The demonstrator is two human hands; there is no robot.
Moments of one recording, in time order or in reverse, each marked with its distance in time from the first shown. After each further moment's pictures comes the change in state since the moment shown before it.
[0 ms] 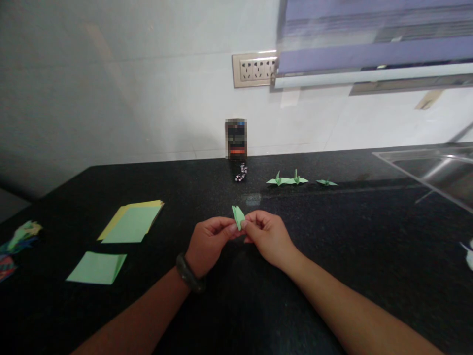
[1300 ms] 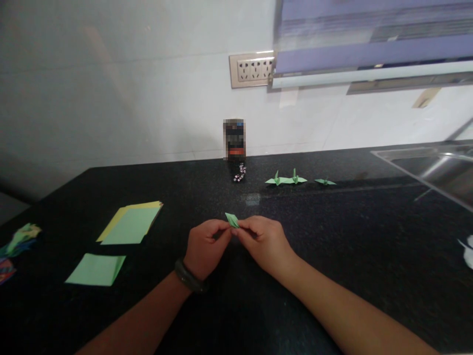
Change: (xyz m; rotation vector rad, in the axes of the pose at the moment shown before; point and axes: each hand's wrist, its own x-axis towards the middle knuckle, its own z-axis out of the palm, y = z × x) left_hand -0.005 0.011 -0.003 0.595 0.112 0.345; right_hand -0.007 0.006 -0.002 -0.590 0.046 -0.510
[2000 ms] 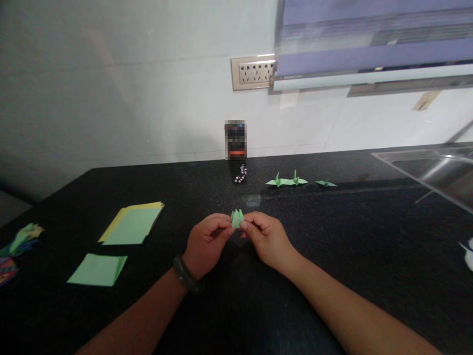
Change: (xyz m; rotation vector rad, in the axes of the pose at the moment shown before) left_hand 0.004 -0.006 -0.004 -0.223 -0.032 0.076; right_hand 0.005 0.004 -0.002 0.286 -0.062 0.169
